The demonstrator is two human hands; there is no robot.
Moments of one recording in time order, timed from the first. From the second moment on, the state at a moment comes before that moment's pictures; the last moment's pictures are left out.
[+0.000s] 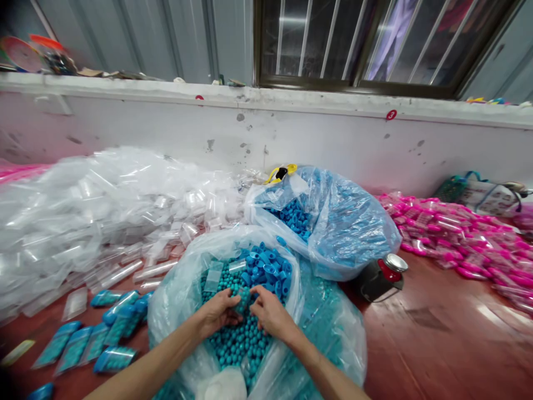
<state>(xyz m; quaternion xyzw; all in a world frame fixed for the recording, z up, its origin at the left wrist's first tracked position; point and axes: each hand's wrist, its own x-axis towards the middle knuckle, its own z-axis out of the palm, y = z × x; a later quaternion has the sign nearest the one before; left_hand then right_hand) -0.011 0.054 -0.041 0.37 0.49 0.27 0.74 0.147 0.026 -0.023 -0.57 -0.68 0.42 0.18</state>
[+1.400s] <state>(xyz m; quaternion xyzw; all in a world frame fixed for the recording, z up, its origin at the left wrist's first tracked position) -0.034 0.019 -0.029 0.36 0.38 0.34 0.78 0.116 0.050 0.001 -0.58 -0.81 0.07 0.08</state>
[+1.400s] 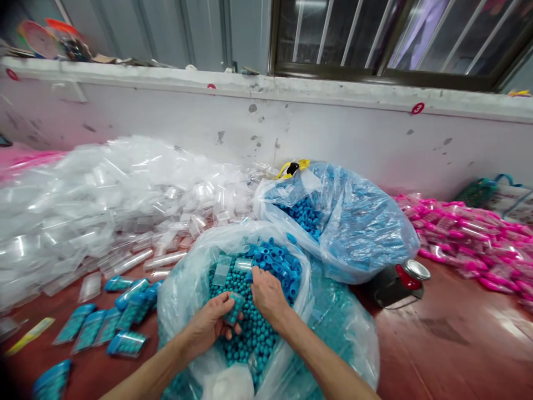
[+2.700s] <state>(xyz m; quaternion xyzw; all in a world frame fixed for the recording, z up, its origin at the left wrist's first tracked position) -0.020 0.008 -0.006 0.43 0.45 0.38 0.69 0.150 0.016 0.016 -0.42 -0.69 0.49 0.32</state>
